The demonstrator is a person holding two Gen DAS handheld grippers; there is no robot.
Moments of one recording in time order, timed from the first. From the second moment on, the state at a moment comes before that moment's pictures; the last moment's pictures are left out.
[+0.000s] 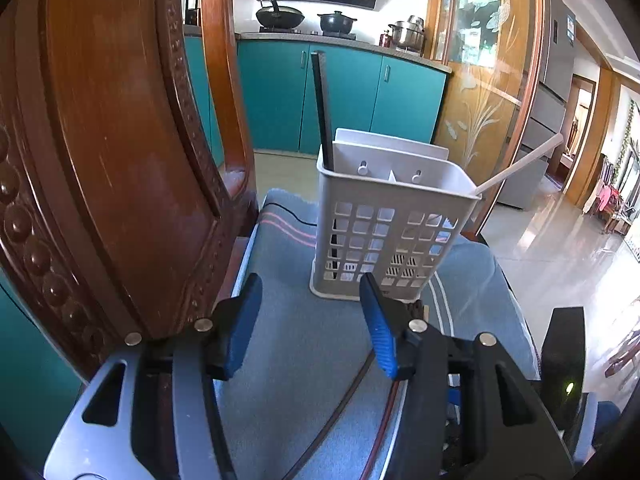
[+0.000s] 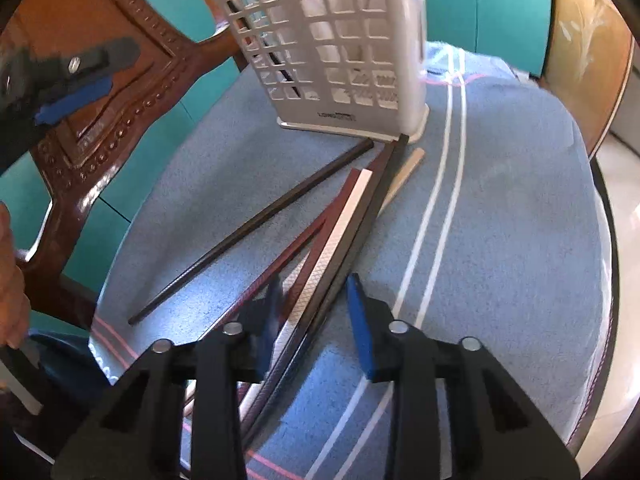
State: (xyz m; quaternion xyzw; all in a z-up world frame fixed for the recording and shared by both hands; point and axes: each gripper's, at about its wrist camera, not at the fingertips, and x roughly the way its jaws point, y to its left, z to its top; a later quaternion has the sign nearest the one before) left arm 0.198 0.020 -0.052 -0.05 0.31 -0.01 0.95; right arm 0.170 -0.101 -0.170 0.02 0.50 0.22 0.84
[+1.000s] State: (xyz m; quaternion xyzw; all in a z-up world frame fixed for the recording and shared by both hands) left arm 0.203 0.014 -0.072 -0.03 0.36 -0.01 0.93; right arm 0.170 -0.151 -0.168 -0.01 0.50 0.15 0.85
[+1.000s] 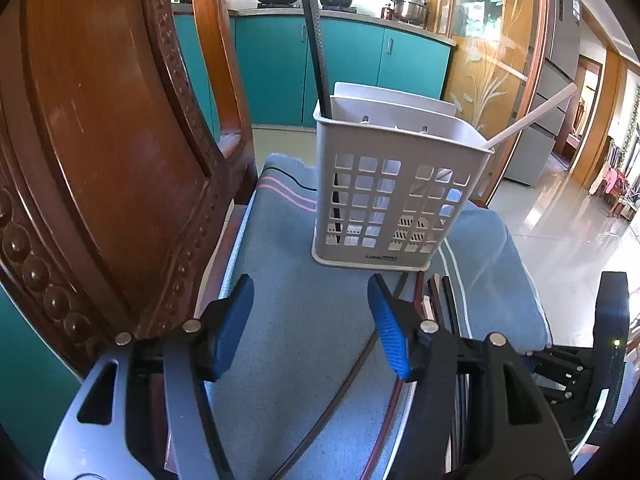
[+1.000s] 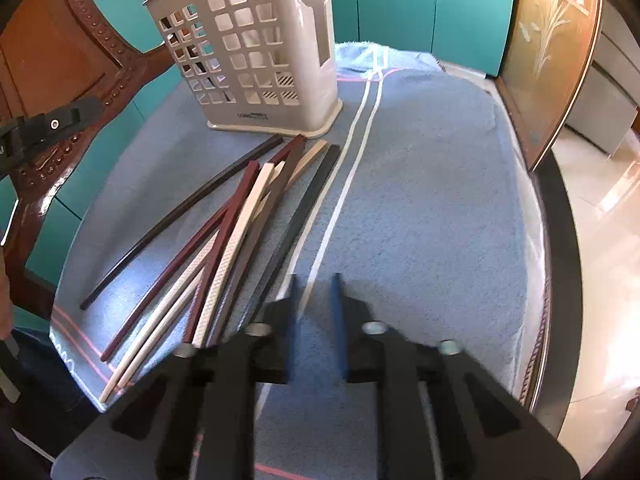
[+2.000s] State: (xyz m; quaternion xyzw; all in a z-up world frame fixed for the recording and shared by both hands) left arm 0.227 -0.001 -0.112 -0.01 0.45 -0.02 0.89; right arm 0.227 -0.134 -0.164 0.03 0.53 0.17 0.83
